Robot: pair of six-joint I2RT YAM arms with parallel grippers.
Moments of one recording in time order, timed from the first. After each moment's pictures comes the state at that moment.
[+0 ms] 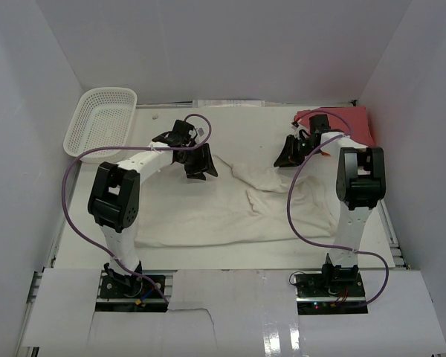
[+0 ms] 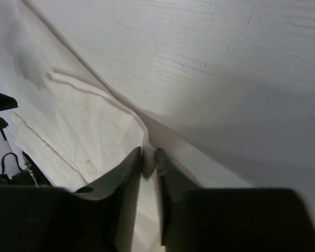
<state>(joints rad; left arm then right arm) -0.39 1.89 1.37 -0.51 0.40 -0.50 0.06 2.09 1.46 -0.50 -0.72 0.18</state>
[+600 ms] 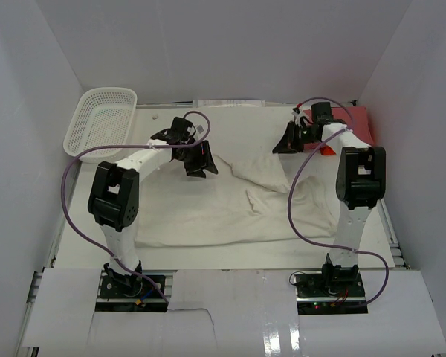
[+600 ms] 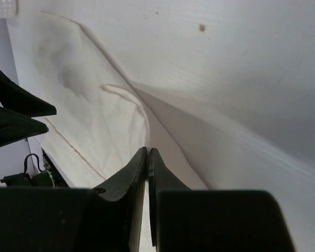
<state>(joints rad) -0.38 1.90 1.39 -0.53 0.42 -0.50 0.06 2.08 1.55 -0.51 -0.80 0.22</state>
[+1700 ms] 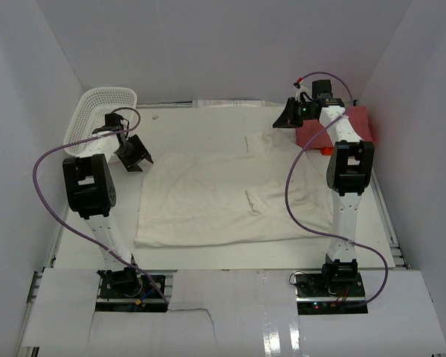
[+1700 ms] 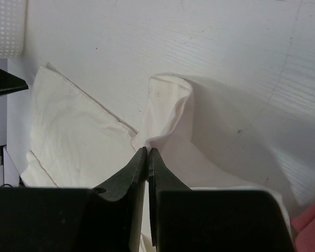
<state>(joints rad) 0.14 2.03 1.52 -0.68 0.23 -0.45 0.05 2.39 2.15 -0.63 -0.79 0.17</state>
